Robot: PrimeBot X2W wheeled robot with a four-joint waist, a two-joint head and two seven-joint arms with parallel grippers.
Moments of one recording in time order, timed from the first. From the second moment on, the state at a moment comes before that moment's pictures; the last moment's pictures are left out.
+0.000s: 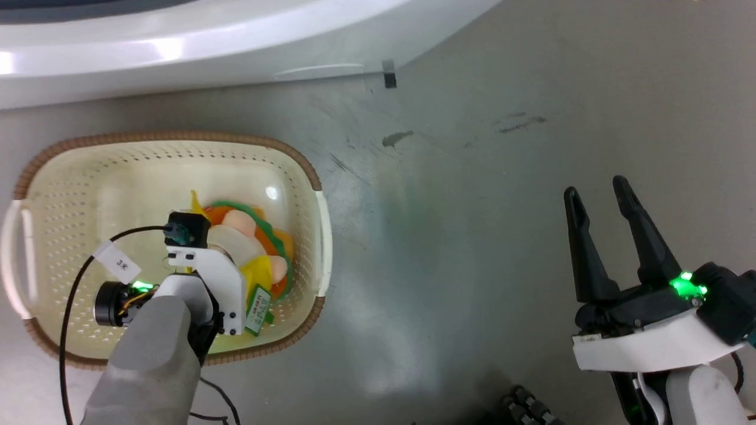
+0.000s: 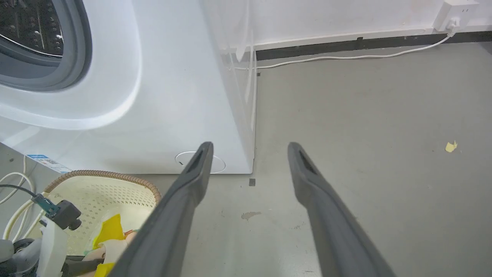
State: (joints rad) left arm -0.71 0.20 -0.23 1.05 -0.23 -0.06 0.15; right arm -0.16 -0.05 0.07 -0.12 0.28 0.12 -0.21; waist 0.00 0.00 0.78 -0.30
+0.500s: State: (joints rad) left arm -0.74 0.20 -0.23 1.21 -0.34 -0.08 0.01; right arm -0.19 -0.05 0.08 -0.12 0.30 0.13 -0.24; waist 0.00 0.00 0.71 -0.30
